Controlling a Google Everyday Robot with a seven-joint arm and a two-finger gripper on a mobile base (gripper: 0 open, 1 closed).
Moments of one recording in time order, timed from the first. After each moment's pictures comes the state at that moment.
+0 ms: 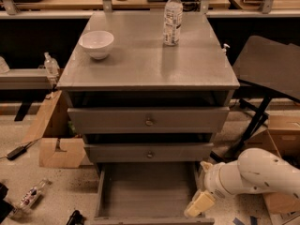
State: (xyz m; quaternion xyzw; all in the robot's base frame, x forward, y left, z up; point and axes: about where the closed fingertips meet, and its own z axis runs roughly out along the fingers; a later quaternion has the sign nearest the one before) arm 0.421 -0.160 0.564 -0.50 0.82 0.15 0.23
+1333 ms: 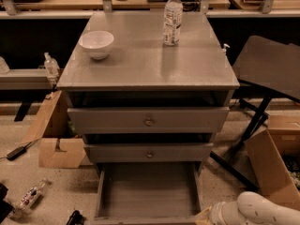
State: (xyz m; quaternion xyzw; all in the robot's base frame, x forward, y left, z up) arm 0.387 -0.213 0.306 -0.41 0.86 0.24 0.19
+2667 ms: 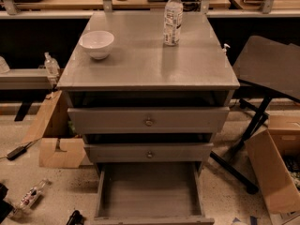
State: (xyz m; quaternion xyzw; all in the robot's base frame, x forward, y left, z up) arm 0.334 -0.181 0.174 -0.41 0.83 0.31 0.23
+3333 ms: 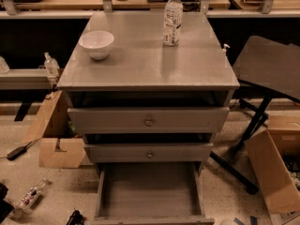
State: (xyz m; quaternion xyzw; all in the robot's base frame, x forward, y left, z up) arm 0.357 -0.147 0.131 -0.44 0.80 0.31 0.27
